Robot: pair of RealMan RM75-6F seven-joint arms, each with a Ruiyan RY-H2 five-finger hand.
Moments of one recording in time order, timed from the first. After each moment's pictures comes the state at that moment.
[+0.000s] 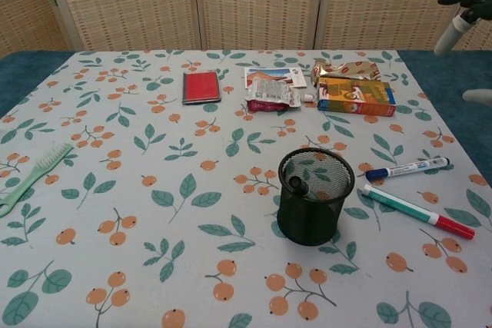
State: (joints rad) left arm 0.01 -1.06 -0.05 -1.70 1.55 1.63 0.09; right arm 0.40 -1.14 0.09 -1.79 -1.45 1.22 -0.14
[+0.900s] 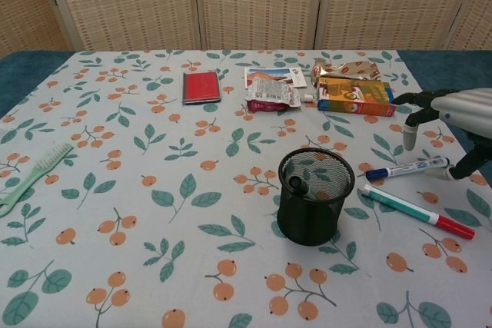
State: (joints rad) left arm 0.01 -1.06 -0.05 -1.69 1.56 1.65 0.07; right arm 0.51 -1.40 0.07 -1.48 -1.28 0.99 -0.35
